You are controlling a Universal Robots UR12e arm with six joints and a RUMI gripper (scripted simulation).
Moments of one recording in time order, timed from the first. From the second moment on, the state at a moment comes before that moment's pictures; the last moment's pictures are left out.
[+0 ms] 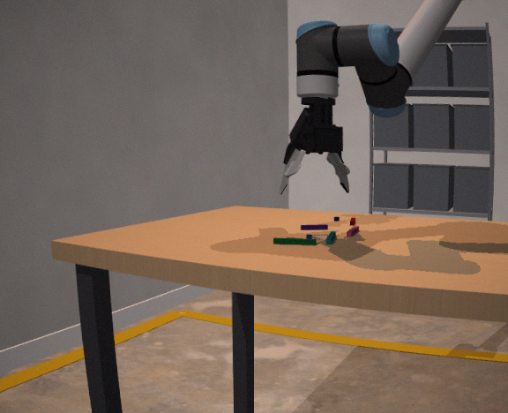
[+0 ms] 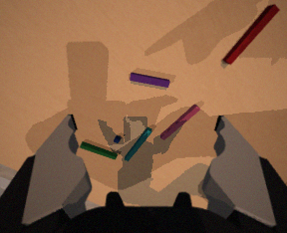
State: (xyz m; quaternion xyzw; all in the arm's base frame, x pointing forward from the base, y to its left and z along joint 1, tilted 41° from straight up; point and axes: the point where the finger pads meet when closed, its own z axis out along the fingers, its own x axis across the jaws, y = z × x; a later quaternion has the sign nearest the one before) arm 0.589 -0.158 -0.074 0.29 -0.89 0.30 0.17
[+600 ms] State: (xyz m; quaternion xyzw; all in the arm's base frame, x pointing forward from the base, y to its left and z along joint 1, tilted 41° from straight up) arm 0.589 -0.158 -0.073 0.29 -0.89 0.30 0.17
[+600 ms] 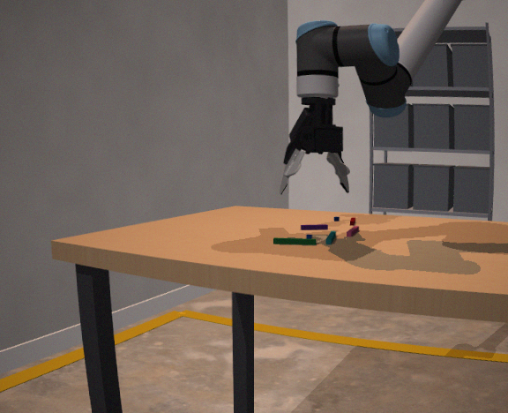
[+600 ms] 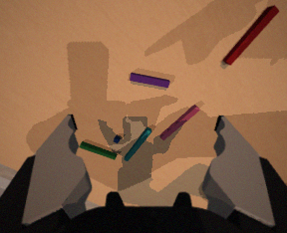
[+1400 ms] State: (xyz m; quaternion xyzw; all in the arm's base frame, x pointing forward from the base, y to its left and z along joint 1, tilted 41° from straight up) arm 0.585 -0.211 -0.027 0.46 -0.81 0.26 0.23
